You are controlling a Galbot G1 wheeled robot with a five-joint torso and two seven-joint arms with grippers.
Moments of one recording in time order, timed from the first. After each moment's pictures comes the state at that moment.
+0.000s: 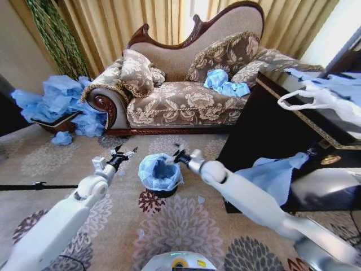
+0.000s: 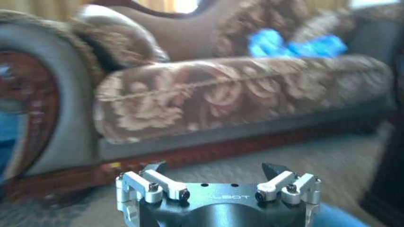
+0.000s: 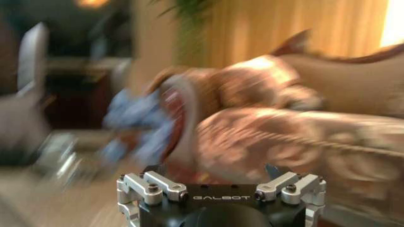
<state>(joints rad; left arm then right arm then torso) 1.07 -0.65 -0.31 -1.83 -0.79 0.13 -0.03 -0.57 0.97 -0.23 1.86 0.70 -0.16 0.13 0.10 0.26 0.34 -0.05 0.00</state>
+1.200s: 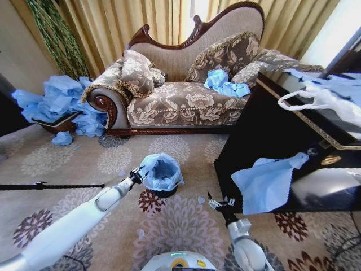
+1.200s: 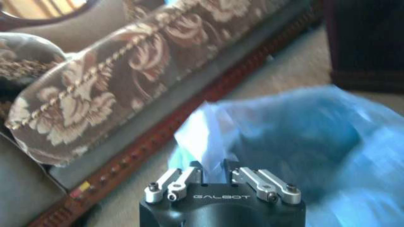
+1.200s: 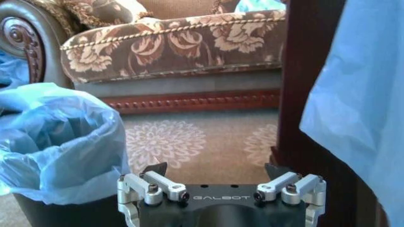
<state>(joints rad) 0.82 -0.72 0.13 -1.56 -0.29 0.02 -0.06 -1.55 1.26 0.39 1.79 0.30 0.17 0.03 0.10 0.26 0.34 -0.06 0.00</state>
